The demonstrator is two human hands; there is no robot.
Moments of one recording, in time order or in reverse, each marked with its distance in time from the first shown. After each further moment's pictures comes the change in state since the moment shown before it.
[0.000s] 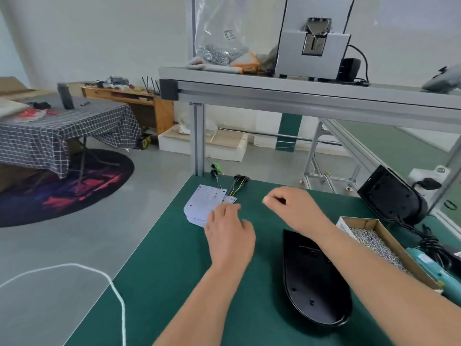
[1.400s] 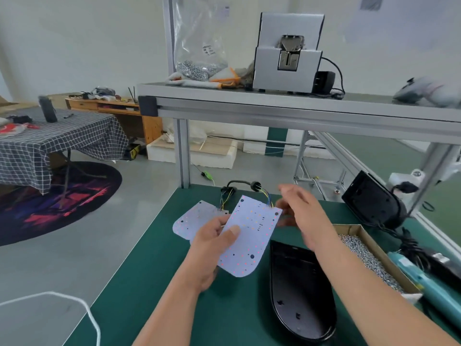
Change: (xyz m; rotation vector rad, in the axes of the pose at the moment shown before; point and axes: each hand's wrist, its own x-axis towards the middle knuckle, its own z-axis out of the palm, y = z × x) left_hand 0.013 -0.018 -0.025 -1.027 -0.544 -0.125; right_hand -0.001 0.027 -0.015 0.983 0.237 0.237
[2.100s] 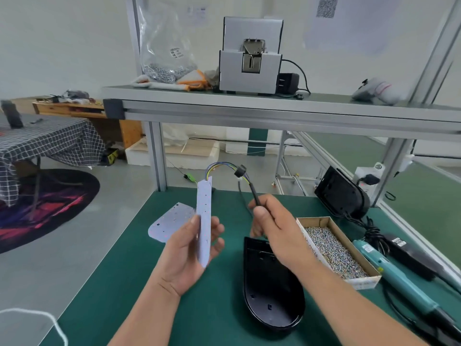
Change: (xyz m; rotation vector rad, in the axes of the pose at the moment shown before) left_hand -0.005 0.006 0.016 -0.581 -0.145 -0.044; right_hand -0.064 0.001 -0.005 -0.255 -0.112 -0.370
